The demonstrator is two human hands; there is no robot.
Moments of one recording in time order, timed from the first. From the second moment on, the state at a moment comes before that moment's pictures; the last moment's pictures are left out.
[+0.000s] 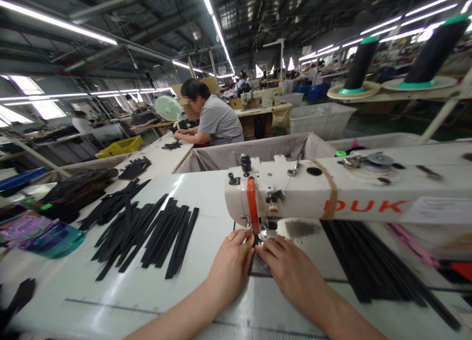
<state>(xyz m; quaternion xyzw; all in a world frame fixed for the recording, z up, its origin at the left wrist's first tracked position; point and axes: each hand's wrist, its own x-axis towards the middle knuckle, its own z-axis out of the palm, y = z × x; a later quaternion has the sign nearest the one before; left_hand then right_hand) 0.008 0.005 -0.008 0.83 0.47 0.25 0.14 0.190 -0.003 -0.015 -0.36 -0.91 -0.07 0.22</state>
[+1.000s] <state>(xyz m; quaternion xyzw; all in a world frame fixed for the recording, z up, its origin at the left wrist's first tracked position) -0.009 0.010 0.006 0.75 0.54 0.25 0.30 0.195 -0.014 -0.002 -0.31 -0.92 0.11 0.21</state>
